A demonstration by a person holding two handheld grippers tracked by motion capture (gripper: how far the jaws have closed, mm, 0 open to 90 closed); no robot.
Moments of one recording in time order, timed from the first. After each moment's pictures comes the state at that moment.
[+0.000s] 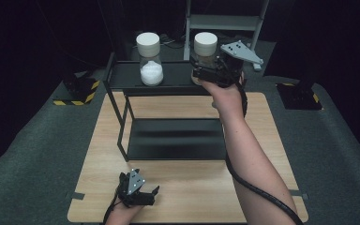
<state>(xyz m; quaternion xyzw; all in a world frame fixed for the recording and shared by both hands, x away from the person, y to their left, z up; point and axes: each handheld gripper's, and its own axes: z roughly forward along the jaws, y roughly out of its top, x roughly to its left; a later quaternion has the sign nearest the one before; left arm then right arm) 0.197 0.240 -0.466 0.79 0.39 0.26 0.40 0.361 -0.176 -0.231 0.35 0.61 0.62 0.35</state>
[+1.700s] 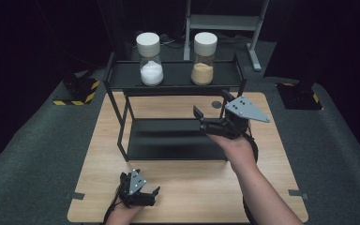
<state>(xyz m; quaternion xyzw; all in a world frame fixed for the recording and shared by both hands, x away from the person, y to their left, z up) 0.198 0.237 -0.464 0.79 0.38 0.26 0.40 0.277 -0.213 -0.299 0.30 0.65 0.61 0.33</state>
